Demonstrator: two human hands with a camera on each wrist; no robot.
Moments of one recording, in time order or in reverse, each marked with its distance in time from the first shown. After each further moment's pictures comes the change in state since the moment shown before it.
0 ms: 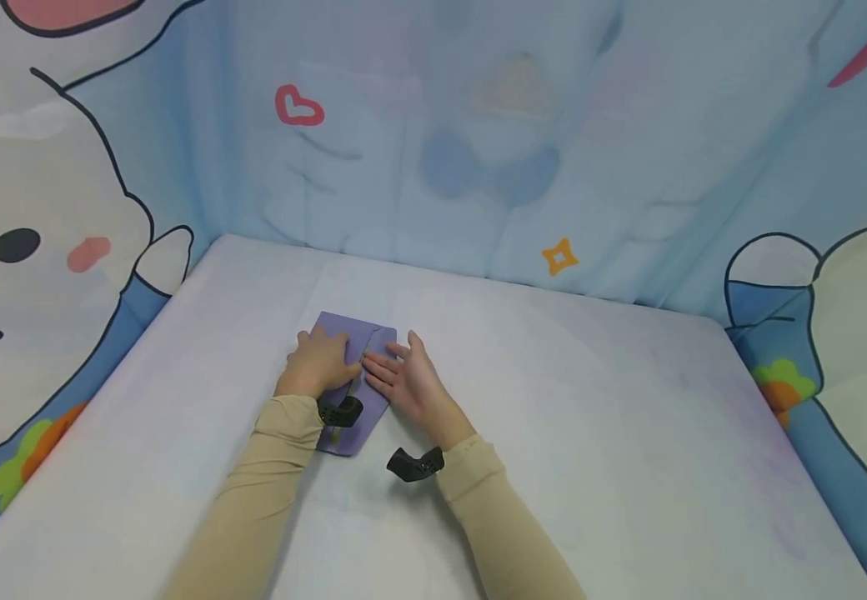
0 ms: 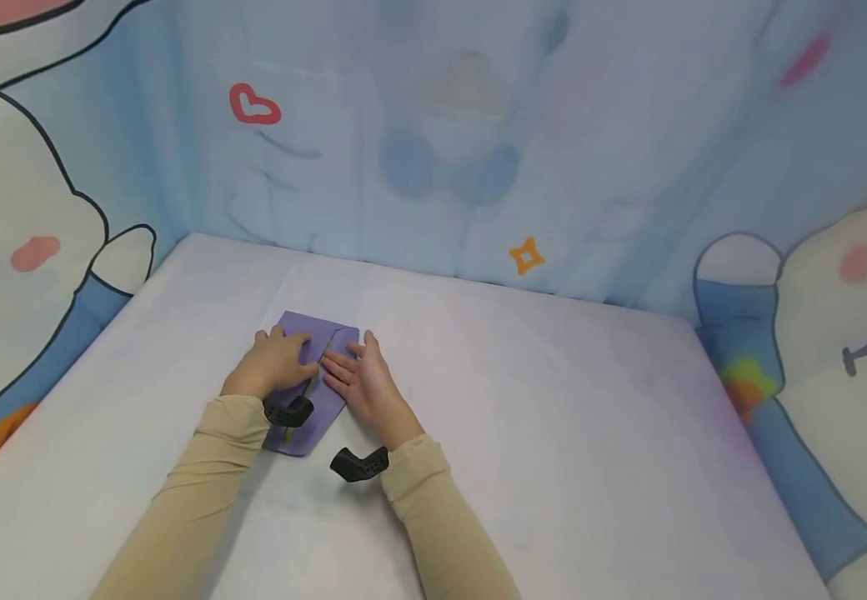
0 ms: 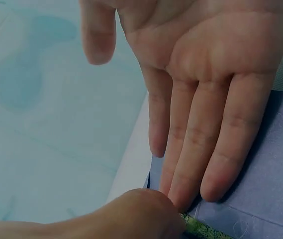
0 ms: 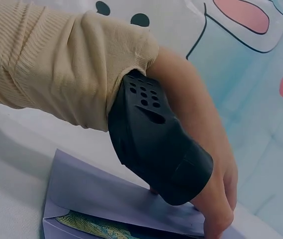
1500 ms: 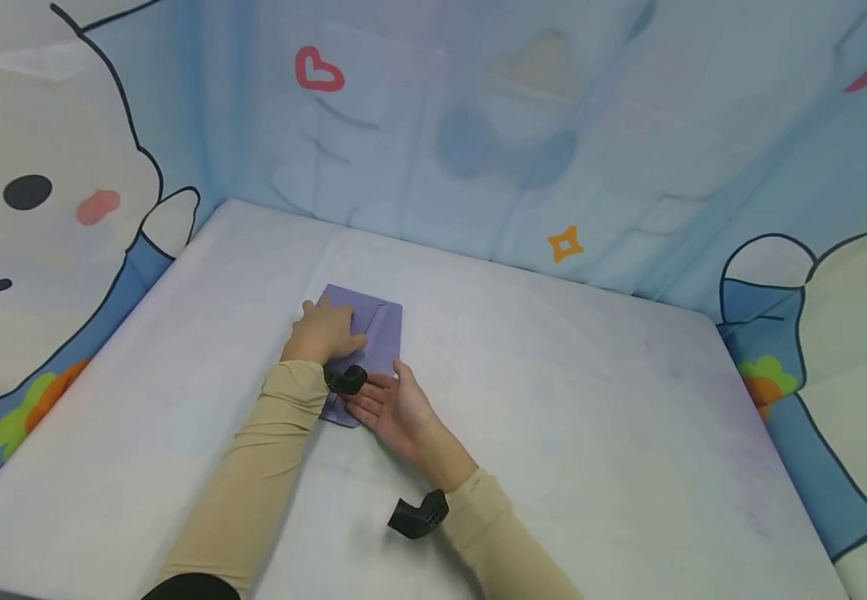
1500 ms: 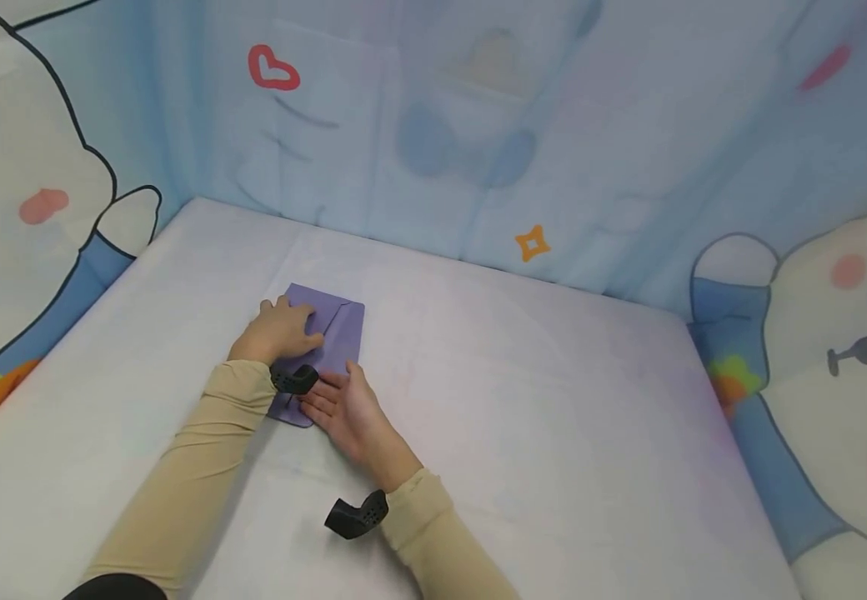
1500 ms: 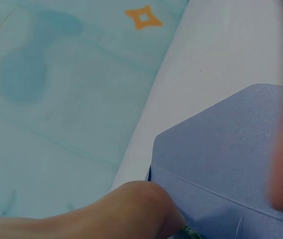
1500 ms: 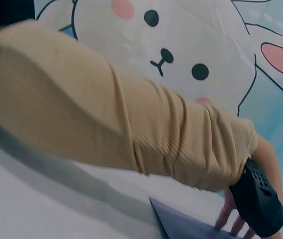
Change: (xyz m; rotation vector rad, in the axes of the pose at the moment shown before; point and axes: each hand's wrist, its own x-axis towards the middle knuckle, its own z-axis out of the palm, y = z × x) left_hand 0.014 0.027 -0.015 -0.034 -0.004 0.042; right_hand -0.055 0.014 -0.001 -0.043 -0.085 0.087
